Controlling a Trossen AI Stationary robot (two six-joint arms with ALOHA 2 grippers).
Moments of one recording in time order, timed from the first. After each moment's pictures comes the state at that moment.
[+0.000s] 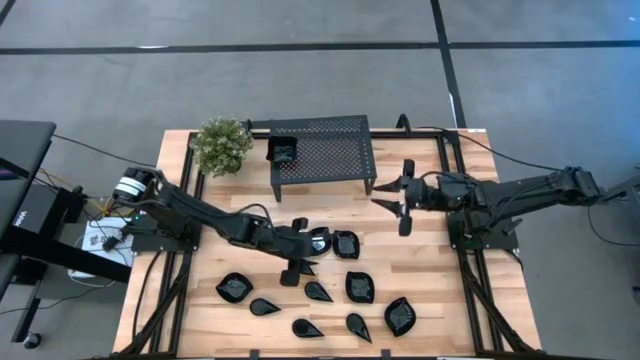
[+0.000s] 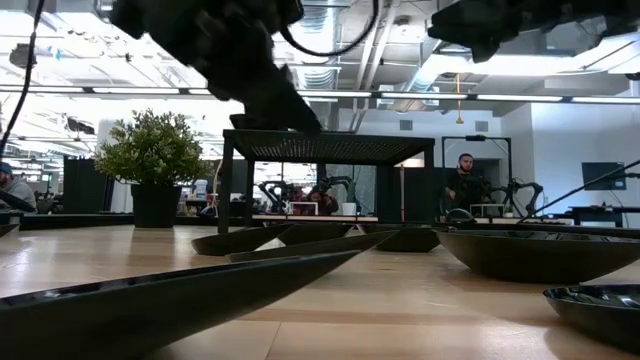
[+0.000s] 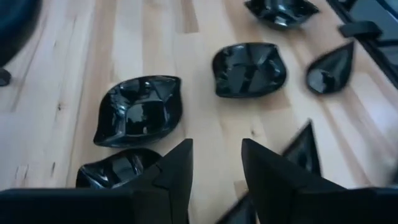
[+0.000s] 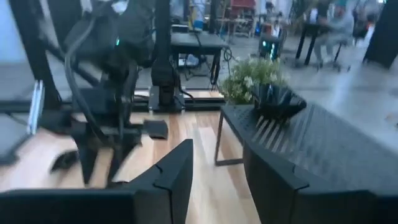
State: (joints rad) left arm -0.29 1.64 0.89 0.10 -0.11 -0.02; right arm 0.08 0.78 0.52 0.16 0.24 -0.03
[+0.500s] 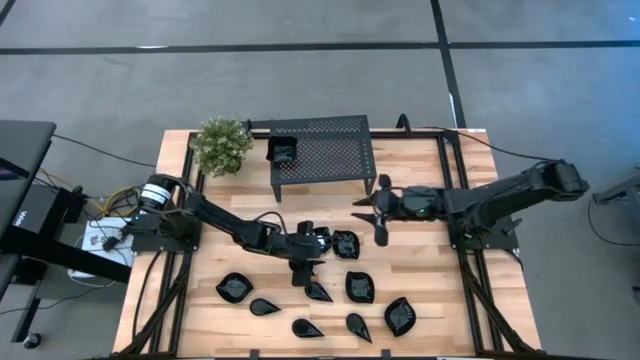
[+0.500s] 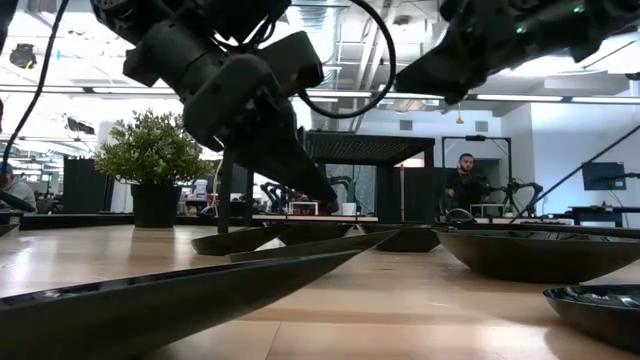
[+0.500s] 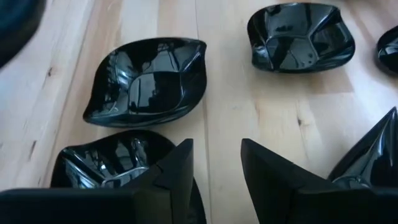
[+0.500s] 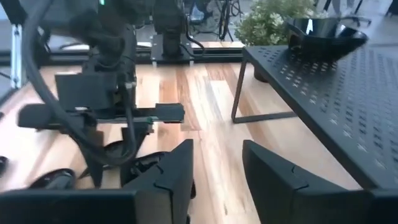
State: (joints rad) left arm -0.29 1.83 0.89 0.23 -0.18 -0.06; right arm 0.09 1.13 0.52 0.33 0.23 0.02
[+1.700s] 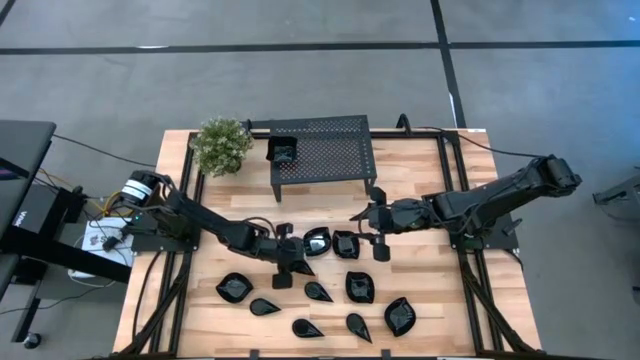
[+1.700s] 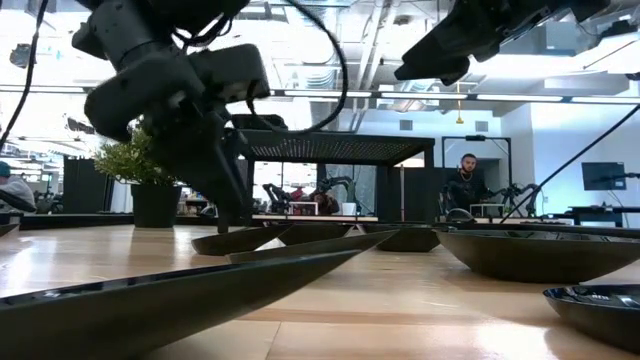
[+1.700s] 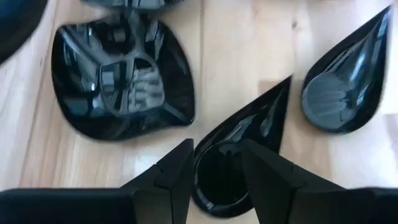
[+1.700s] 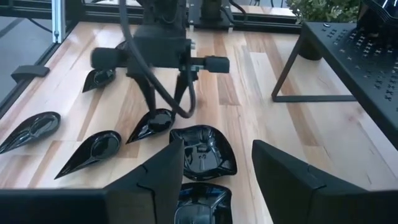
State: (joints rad) left arm -0.34 1.68 0.82 -0.08 -0.19 -0.21; right arm 0.23 1.19 0.72 0.00 0.24 0.05
